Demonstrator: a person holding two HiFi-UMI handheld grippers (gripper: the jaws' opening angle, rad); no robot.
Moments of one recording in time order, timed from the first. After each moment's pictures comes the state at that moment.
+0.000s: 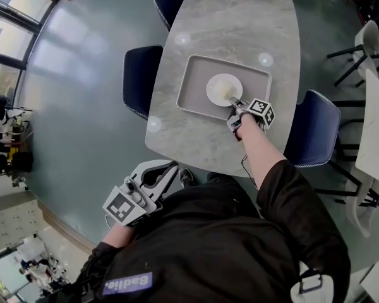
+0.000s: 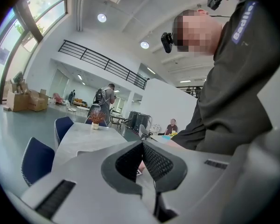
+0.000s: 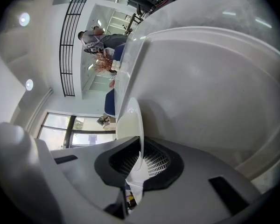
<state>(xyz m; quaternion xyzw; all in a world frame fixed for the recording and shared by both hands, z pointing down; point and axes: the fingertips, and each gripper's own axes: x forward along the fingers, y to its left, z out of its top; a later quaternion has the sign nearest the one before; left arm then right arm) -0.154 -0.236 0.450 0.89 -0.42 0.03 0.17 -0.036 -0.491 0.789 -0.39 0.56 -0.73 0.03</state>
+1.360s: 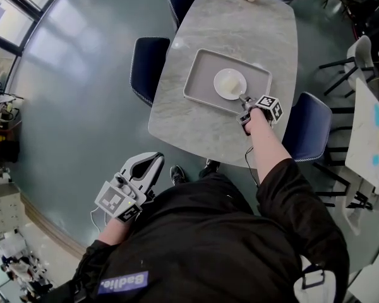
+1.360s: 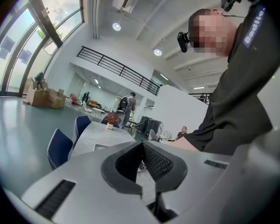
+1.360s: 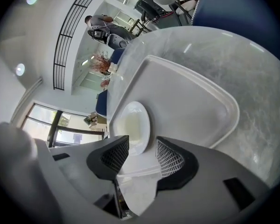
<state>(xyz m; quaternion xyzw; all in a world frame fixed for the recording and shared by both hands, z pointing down) -0.223 -0.166 0.446 0.85 -0.49 -0.03 0.19 -0.004 -0.464 0.767 -0.46 0.55 -0.69 -0.03</state>
